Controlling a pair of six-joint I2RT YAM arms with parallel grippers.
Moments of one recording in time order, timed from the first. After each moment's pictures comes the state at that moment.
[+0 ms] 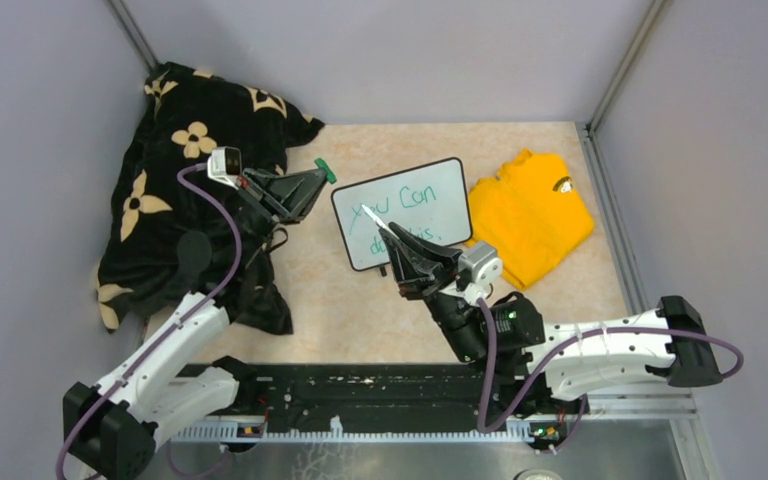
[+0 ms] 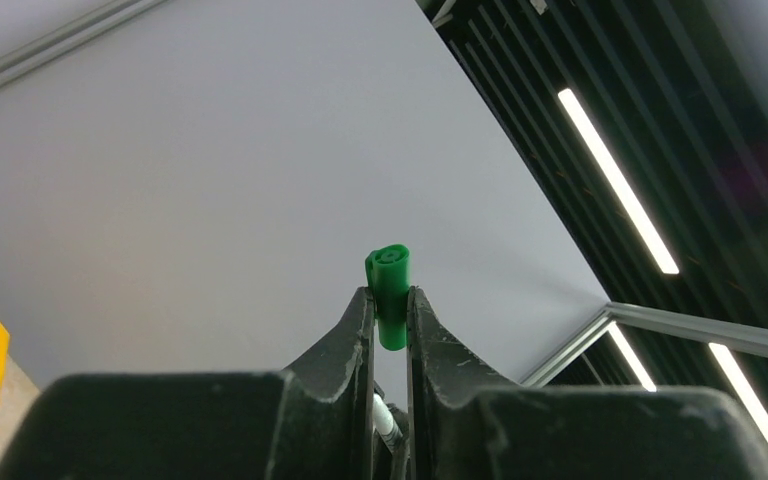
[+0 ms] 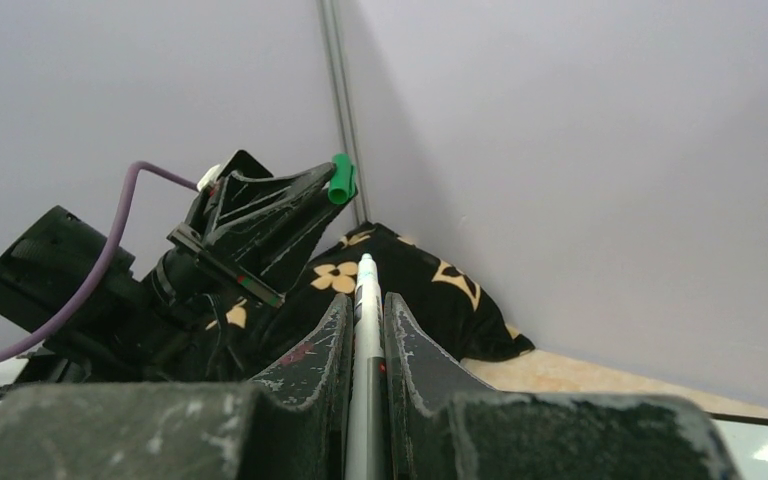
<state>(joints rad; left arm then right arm) -0.48 0.93 0.69 0.91 0.30 -1.52 1.53 1.03 0.74 1.12 0.74 -0.45</state>
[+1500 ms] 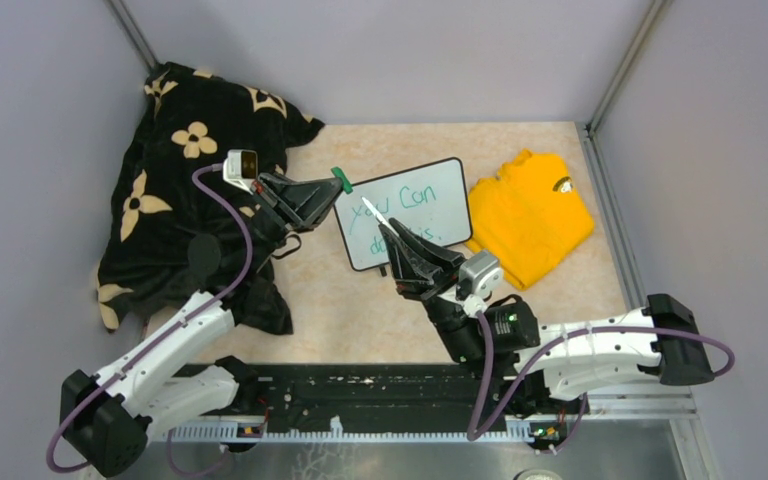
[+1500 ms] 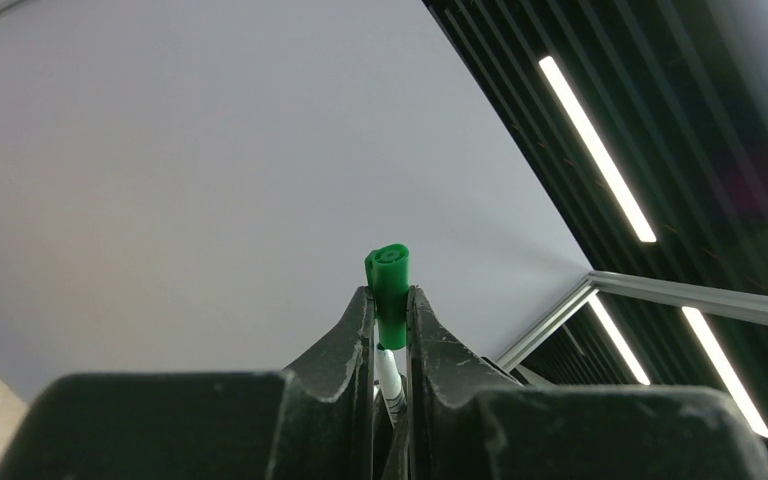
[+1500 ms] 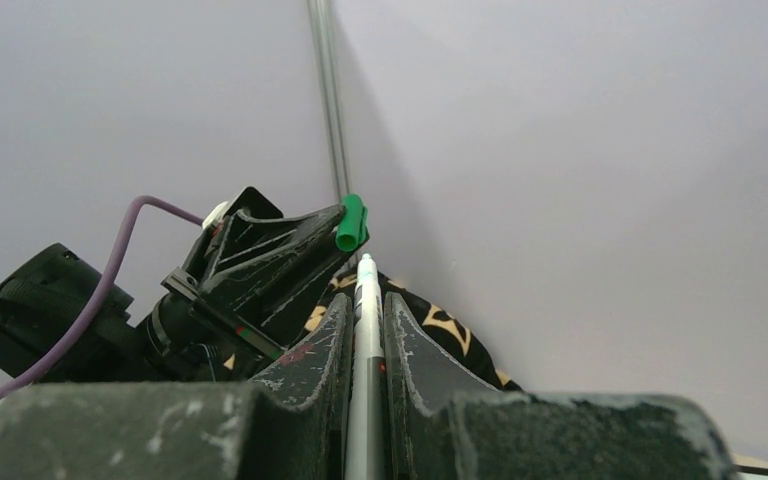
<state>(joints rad) -0.60 0.96 0.71 0.95 0.27 -1.47 1.53 1.10 0.73 1.30 0.69 -0.56</state>
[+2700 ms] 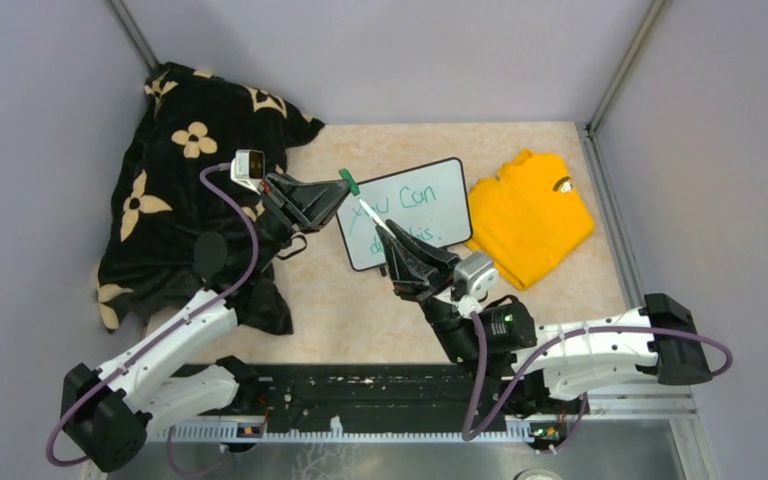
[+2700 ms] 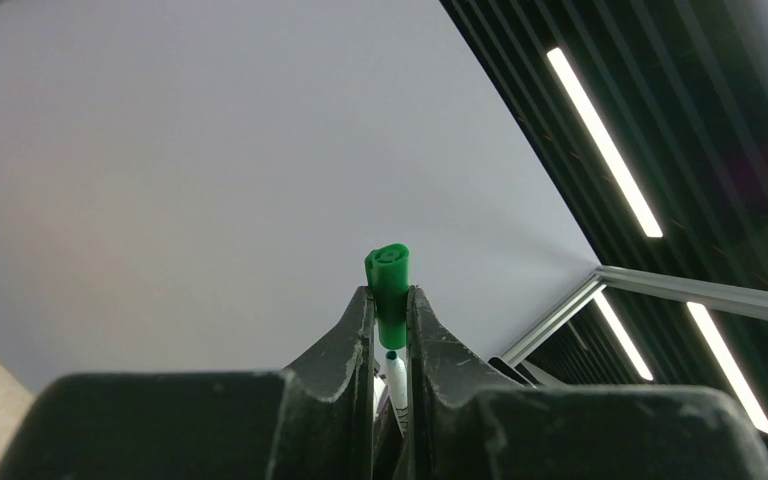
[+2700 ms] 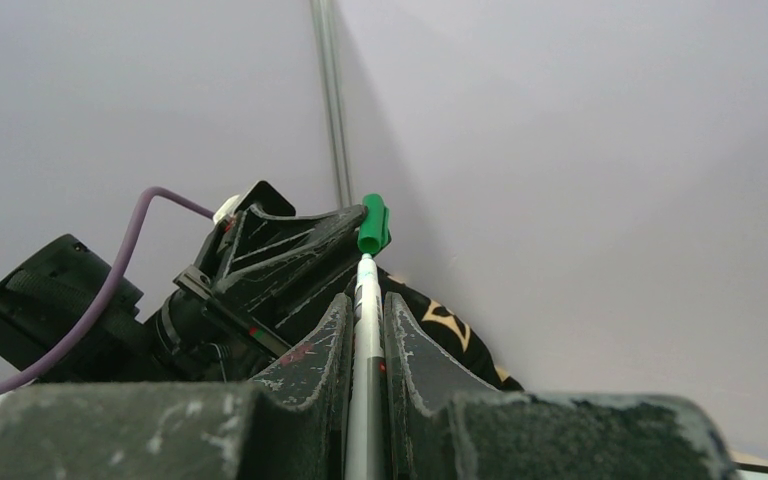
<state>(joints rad) -0.63 0.99 0.71 0.95 0.26 -1.45 1.53 1.11 0.73 1.30 0.69 -0.57</state>
